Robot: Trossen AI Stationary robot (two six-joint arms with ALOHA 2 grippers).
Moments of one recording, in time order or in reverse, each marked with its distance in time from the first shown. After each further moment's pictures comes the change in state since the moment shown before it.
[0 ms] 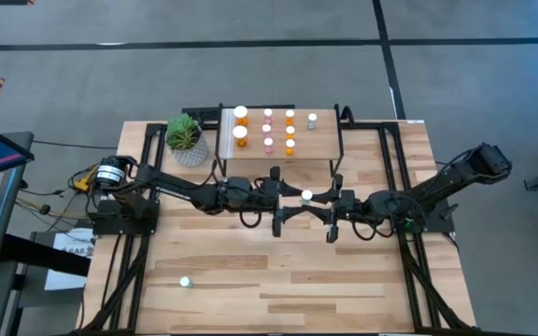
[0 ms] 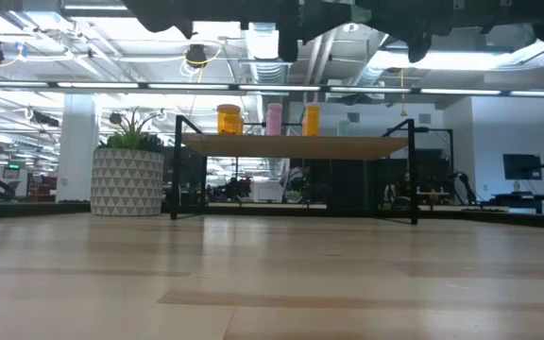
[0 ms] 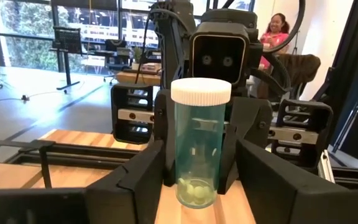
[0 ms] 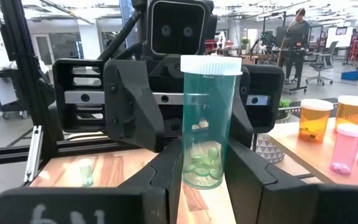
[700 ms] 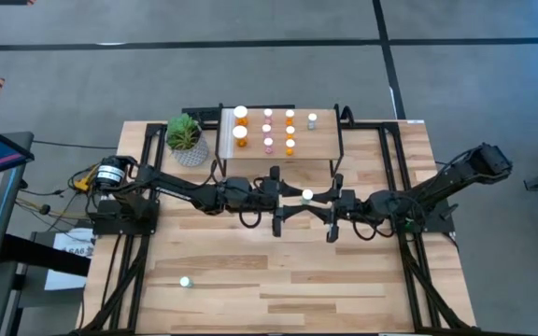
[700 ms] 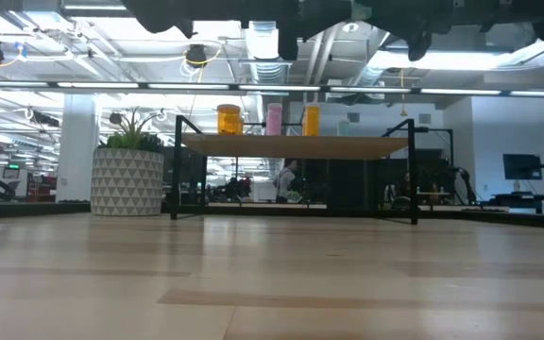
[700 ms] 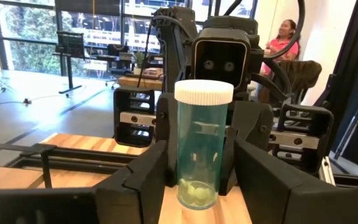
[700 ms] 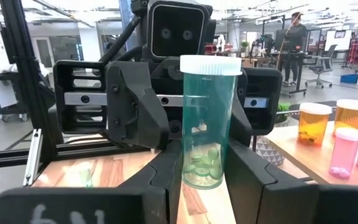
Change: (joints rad) left arm 0.000 0.002 -0.002 0.032 -0.012 -0.003; right arm 0.000 -0.001 0.000 0.003 0.000 -0.002
